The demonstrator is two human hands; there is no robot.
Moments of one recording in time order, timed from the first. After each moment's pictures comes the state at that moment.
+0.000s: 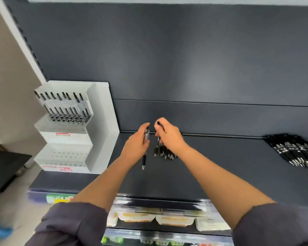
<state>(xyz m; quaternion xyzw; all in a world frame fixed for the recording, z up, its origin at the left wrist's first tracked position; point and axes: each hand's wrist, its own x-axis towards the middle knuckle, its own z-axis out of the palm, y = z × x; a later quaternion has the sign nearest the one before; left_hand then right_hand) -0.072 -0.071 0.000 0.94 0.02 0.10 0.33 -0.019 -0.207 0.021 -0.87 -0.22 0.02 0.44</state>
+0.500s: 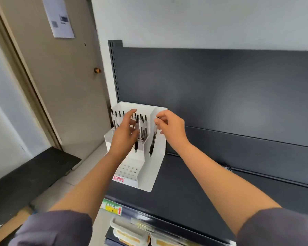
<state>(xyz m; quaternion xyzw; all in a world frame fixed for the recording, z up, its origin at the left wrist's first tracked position) -0.140 0.090 0.091 0.85 0.10 0.35 0.39 -0.053 -0.045 0.116 -0.76 -0.30 -0.03 0.58</state>
